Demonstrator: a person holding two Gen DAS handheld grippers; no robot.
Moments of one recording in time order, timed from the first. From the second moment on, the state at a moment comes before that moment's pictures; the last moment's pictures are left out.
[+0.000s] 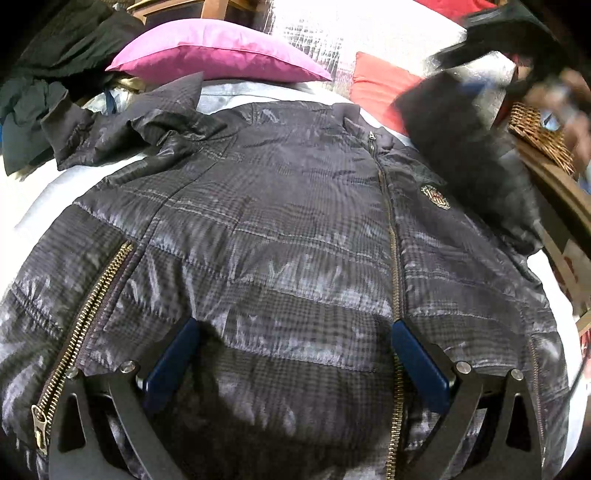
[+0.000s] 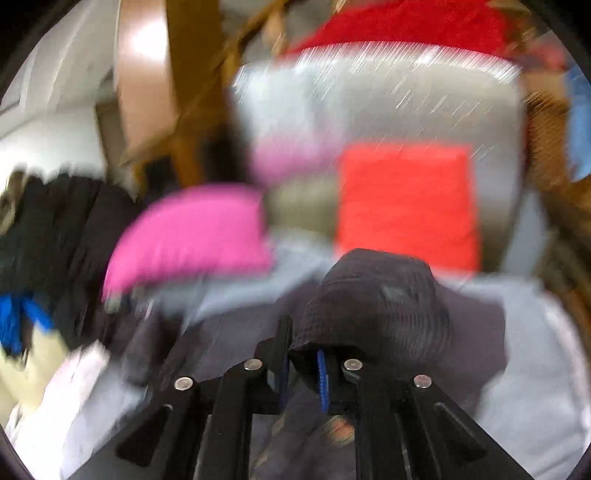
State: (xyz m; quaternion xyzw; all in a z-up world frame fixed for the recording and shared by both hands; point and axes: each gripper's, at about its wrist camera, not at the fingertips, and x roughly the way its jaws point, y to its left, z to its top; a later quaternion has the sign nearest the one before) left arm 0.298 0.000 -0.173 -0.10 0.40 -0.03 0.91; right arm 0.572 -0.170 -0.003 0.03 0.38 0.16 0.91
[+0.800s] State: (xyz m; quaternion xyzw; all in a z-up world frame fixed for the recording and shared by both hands) left arm 0.309 -0.015 -0.176 -0.05 0.42 -0.01 0.91; right arm 0.516 -0.363 -0.117 0.41 0.32 0.15 0.84
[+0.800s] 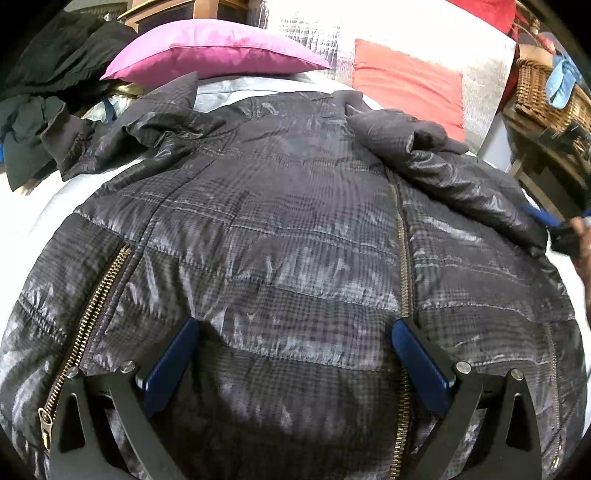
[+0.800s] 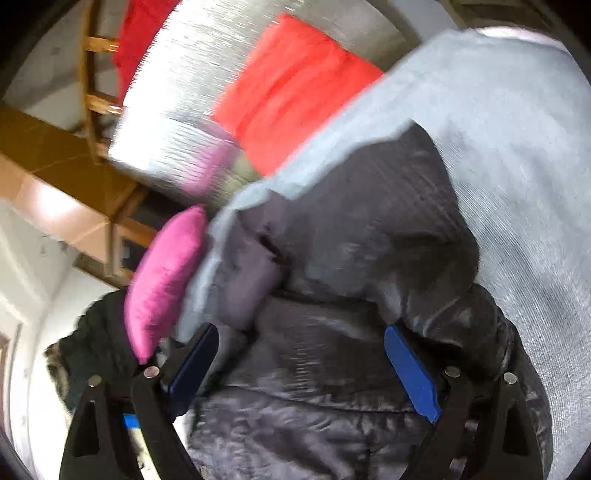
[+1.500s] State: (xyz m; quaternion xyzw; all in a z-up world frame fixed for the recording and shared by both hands) left arm 0.397 -0.112 -0.084 0.20 0.40 0.00 0.89; right arm 0.499 -0.357 -0.164 0.38 0.25 0.18 0.87
